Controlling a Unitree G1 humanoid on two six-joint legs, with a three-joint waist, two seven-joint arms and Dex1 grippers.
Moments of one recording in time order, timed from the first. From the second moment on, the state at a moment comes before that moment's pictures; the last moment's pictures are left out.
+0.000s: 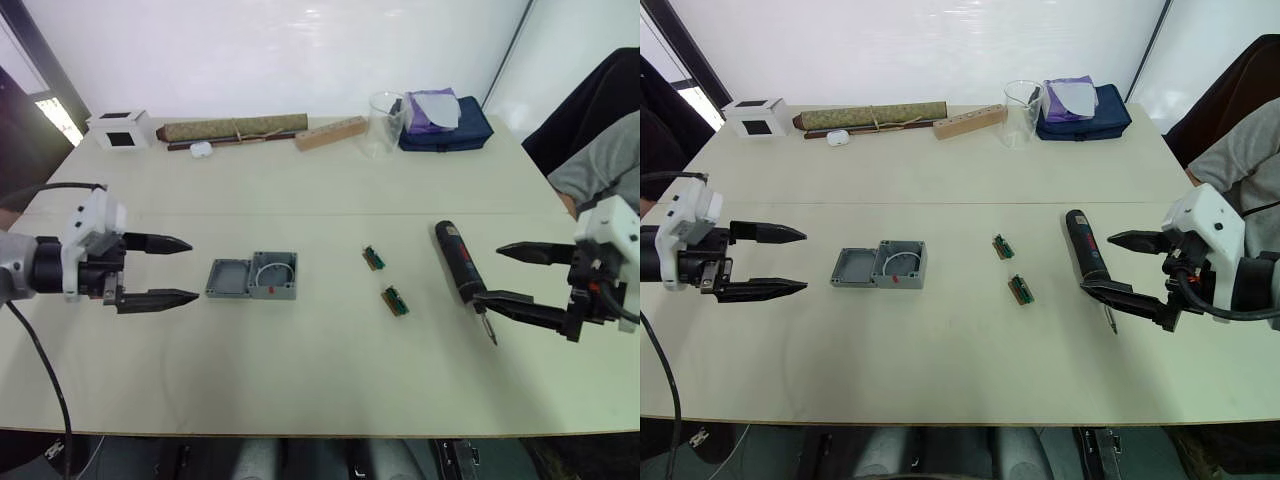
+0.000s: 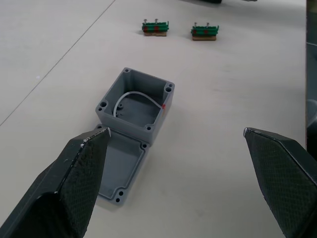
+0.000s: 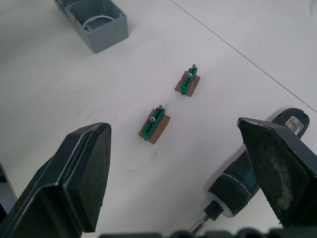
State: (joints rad) left arm -0.24 1.14 0.30 -0.17 -0.65 0.56 -1.37; right arm 0.02 -1.17 -0.67 -0.58 0.85 0.98 0.97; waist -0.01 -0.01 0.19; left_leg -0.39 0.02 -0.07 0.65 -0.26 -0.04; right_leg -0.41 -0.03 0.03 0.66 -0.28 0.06
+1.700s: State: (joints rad) left arm -0.83 0.70 -0.42 0.52 -0.12 -0.12 -1.61; right arm -0.14 -1.03 -0.41 -0.75 0.96 1.04 0.55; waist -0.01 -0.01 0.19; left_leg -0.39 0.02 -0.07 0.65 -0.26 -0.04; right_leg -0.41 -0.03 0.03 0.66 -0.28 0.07
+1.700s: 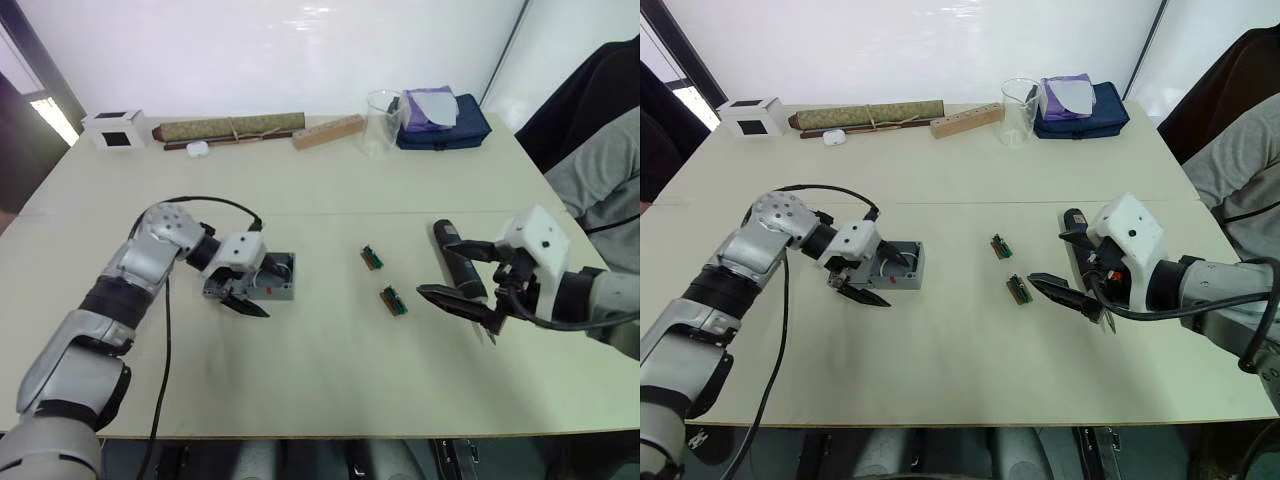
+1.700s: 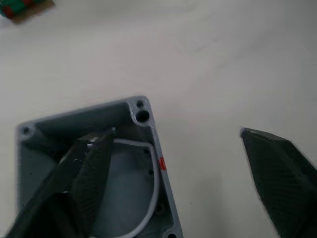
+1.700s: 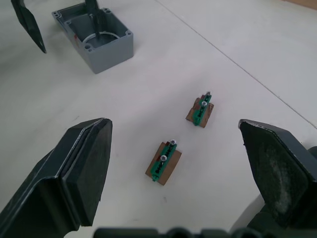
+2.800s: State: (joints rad) left arm -1.16 0.39 -0.69 1.02 -0.10 -0.51 -1.61; right arm -0.13 -1.03 -0.41 -0.77 0.95 1.02 0.47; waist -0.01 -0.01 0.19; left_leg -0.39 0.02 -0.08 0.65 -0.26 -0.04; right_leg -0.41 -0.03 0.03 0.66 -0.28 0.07
